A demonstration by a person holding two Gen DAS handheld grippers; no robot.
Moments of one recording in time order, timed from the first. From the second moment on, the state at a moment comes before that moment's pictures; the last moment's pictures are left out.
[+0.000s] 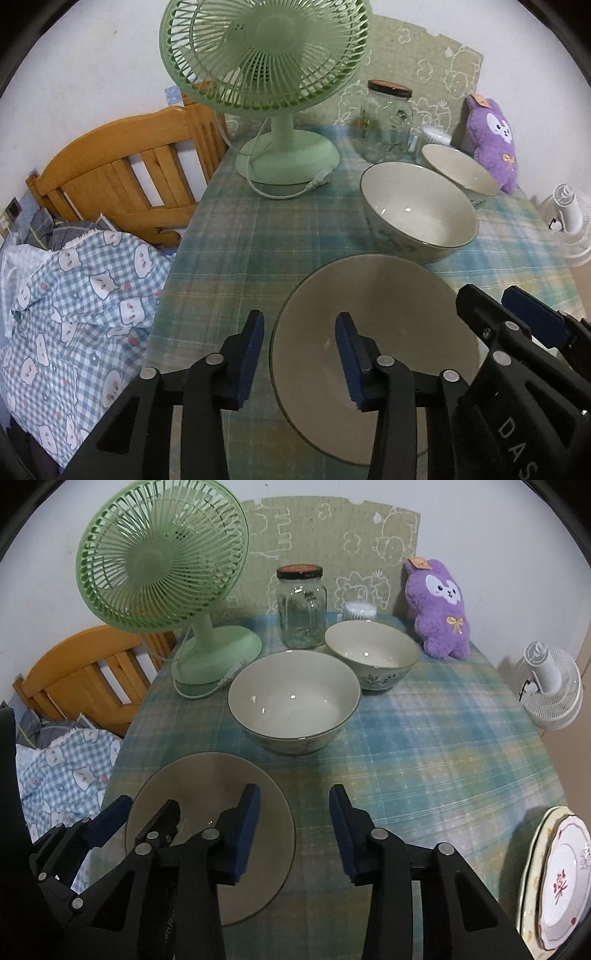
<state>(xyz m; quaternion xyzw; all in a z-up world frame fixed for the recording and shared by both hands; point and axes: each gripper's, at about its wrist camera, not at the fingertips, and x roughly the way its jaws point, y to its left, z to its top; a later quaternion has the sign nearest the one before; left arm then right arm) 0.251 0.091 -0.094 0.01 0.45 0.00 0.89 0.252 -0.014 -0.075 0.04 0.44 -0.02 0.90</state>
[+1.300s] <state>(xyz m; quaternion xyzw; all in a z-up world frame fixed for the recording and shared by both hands) 0.234 0.076 -0.089 0.01 0.45 -0.01 0.89 0.242 -0.028 -0.078 0.04 0.46 -0.03 0.89</state>
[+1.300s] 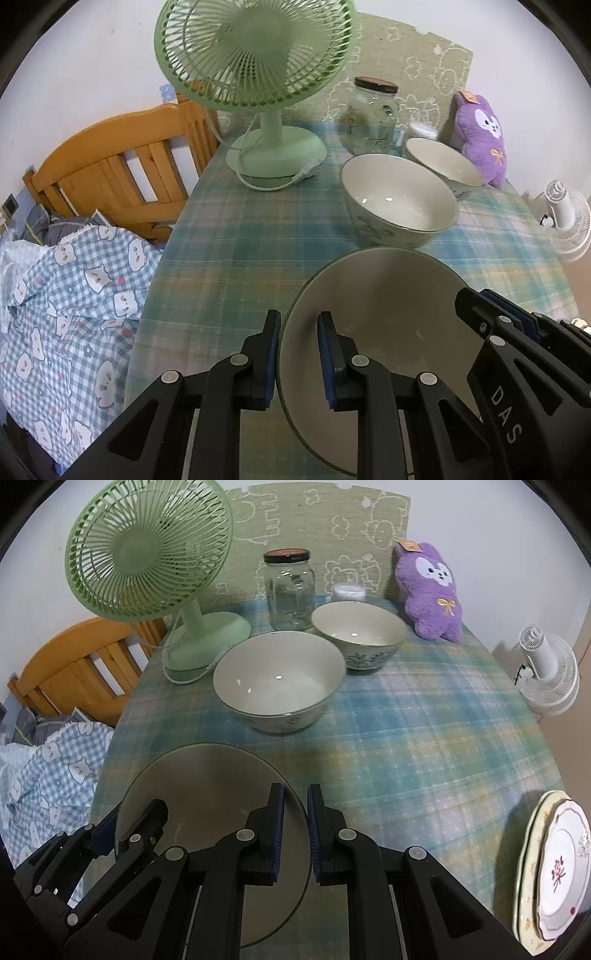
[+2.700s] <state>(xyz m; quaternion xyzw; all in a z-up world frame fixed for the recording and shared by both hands) 0.133 -0.049 -0.076 -0.01 0.46 -0.01 0.89 0.137 -0.156 -0.062 0.03 0.47 -0.02 0.88</state>
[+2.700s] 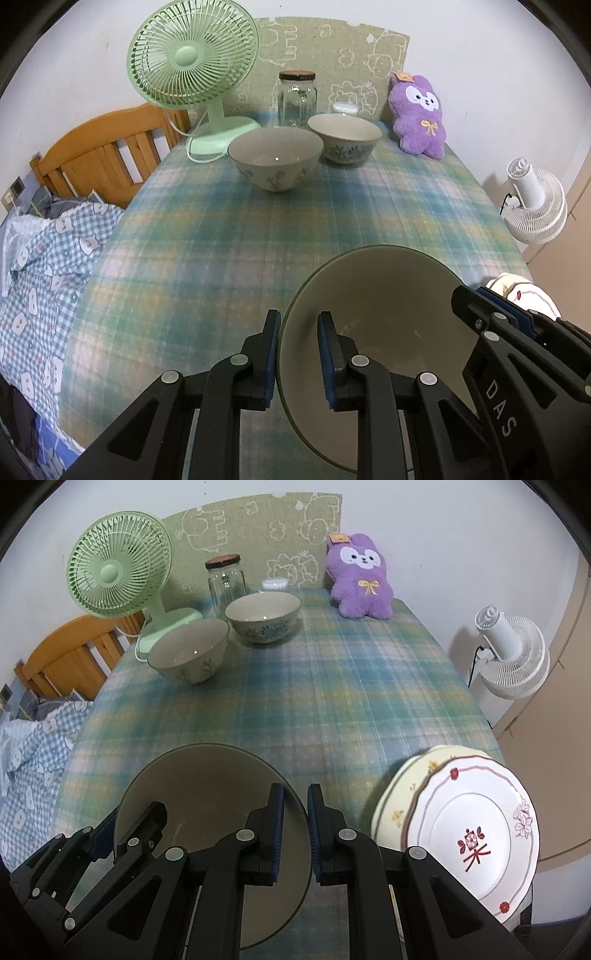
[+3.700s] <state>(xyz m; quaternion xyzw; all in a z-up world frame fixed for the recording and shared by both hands) 0.130 -0.065 -0.096 -0.02 0.48 0.00 0.88 0.137 -0.174 -0.084 0.03 0.48 -0.01 0.88</state>
